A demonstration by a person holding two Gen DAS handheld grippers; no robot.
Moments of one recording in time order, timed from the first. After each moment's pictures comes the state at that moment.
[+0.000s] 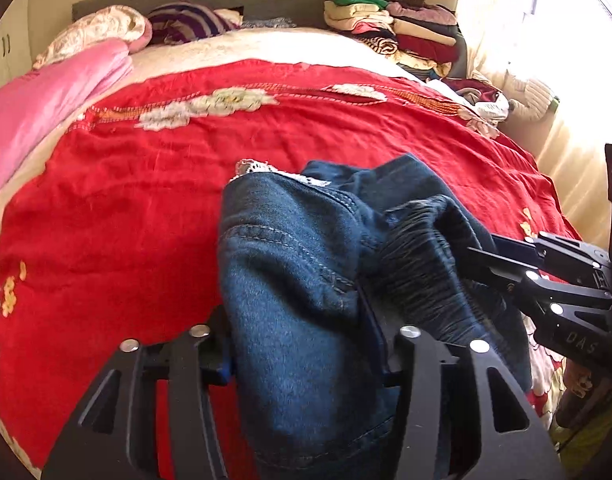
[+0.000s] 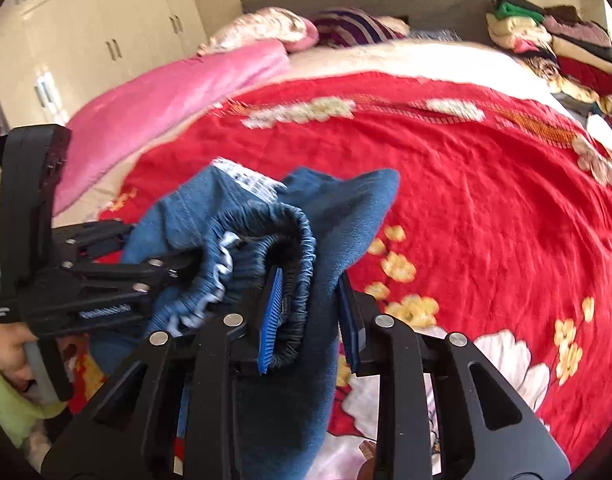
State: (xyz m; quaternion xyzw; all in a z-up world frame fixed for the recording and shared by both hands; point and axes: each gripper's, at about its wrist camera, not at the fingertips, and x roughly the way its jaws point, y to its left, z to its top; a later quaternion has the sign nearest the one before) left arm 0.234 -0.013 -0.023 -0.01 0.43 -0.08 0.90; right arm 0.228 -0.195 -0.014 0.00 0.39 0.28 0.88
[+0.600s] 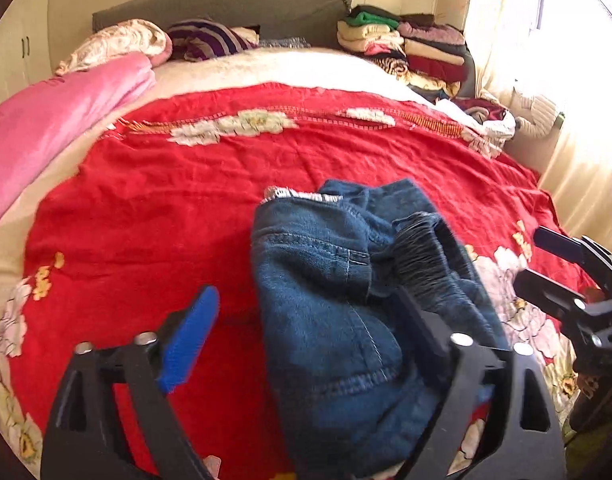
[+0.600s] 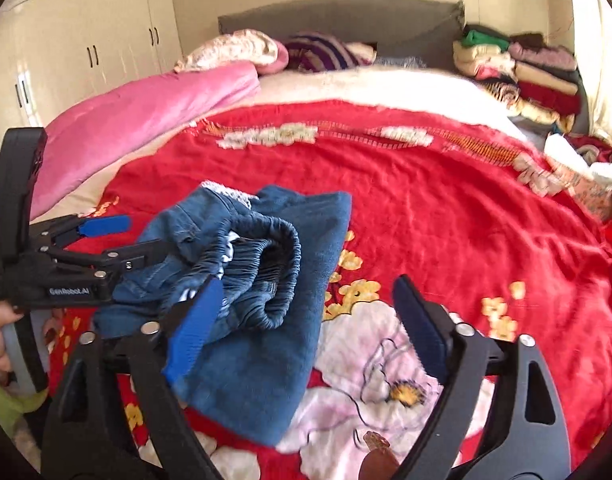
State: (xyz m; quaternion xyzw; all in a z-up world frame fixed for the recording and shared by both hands) left arm 0.196 -0.002 0.009 -0.01 0.39 -0.06 0.92; right arm 0.179 -0.216 0.019 -0.02 0.33 0.21 0.92
